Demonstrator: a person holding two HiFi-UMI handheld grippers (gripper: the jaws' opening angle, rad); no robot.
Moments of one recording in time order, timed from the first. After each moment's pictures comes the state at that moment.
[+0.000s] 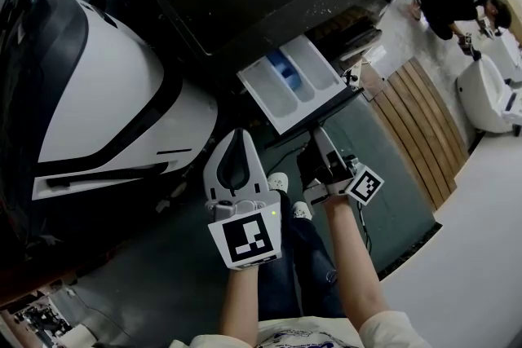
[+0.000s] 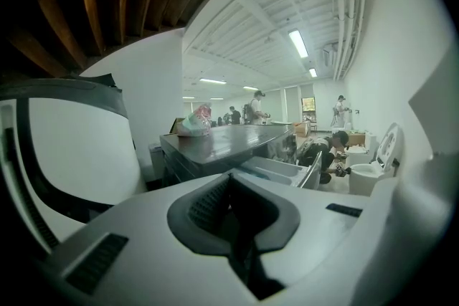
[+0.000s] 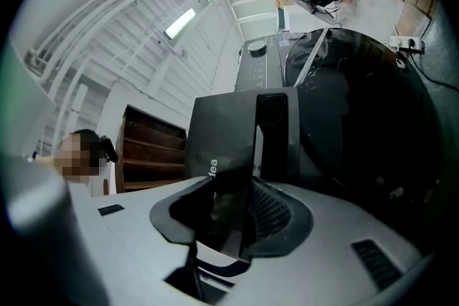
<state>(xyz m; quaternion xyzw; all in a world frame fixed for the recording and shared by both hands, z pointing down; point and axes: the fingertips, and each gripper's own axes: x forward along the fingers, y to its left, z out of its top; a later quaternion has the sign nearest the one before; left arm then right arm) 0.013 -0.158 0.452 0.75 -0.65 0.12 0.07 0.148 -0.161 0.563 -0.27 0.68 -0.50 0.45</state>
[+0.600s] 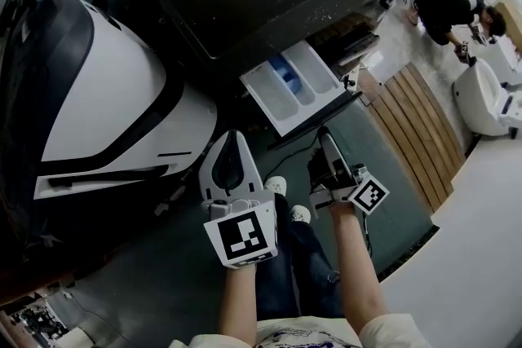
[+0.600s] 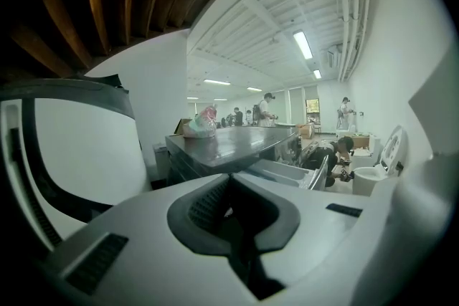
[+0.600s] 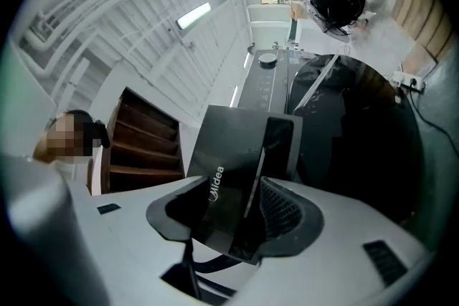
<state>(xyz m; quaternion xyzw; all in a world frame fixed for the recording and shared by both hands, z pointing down) -0.004 -0.158 0.446 0.74 -0.65 0.12 0.07 0.166 -0.149 0.562 -0.35 0.70 -0.48 0.40</state>
